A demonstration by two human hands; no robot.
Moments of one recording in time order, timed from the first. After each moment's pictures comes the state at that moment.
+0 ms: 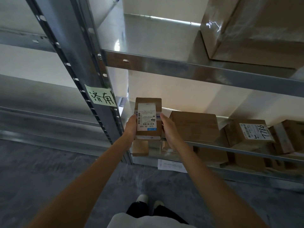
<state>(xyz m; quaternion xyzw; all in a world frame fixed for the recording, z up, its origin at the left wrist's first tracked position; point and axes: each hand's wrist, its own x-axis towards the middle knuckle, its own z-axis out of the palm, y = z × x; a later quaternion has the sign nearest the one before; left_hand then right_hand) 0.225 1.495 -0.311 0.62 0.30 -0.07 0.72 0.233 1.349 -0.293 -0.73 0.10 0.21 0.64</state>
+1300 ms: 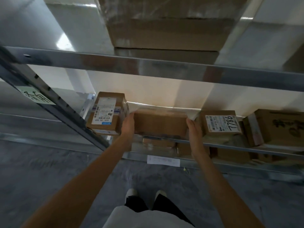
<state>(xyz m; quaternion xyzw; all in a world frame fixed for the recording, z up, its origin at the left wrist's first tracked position) 0.241 1.327 -0.314 0.62 0.39 -0.06 0.68 0.224 1.110 -0.315 -0.72 0.22 0.05 0.66</state>
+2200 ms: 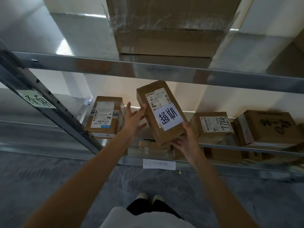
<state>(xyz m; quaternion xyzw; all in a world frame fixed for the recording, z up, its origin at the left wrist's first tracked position) 0.238 1.320 -0.267 0.55 0.20 -0.11 0.80 0.193 1.111 -0.292 -0.54 0.20 0.17 0.80</state>
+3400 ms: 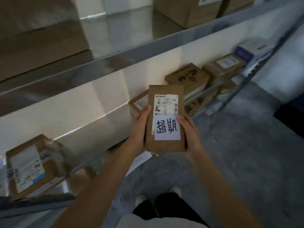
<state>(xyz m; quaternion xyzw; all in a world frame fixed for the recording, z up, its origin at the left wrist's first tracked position) 0.192 1.133 -0.271 0.54 -0.02 -0.40 0.74 0.074 1.021 -0.268 -0.46 0.35 -0.16 0.80</state>
